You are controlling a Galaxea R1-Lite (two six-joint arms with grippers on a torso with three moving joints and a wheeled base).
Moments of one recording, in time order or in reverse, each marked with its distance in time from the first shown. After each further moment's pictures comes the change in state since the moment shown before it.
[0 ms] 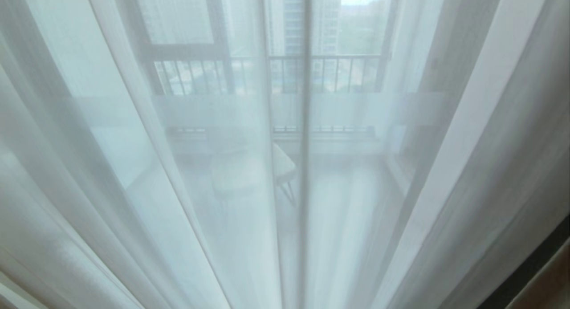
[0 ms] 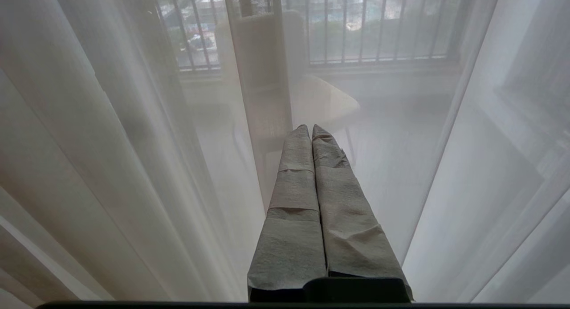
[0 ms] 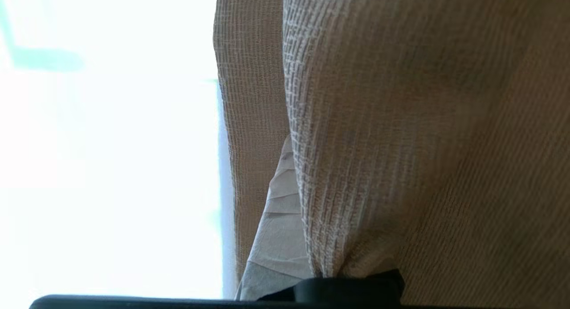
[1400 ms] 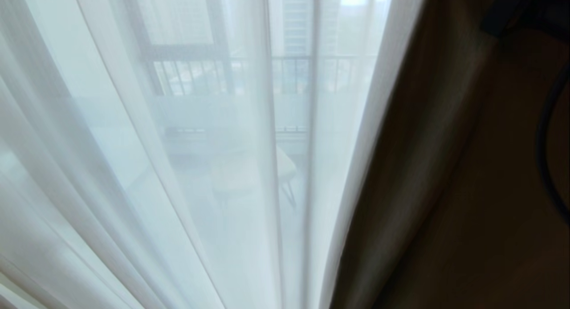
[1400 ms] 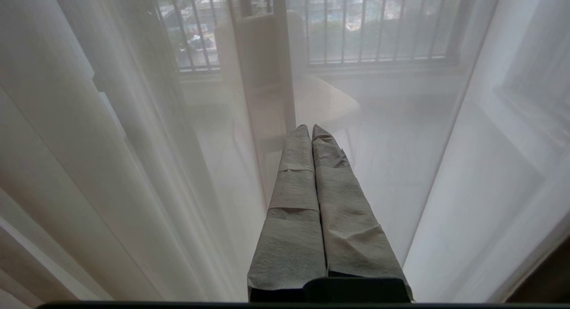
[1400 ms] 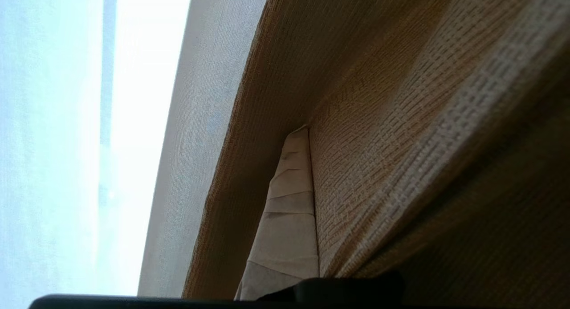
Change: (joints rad) left arm 0.000 0.000 0.000 0.000 0.000 0.000; right arm 0.823 0.602 -0.231 -0.364 -0.235 -0.274
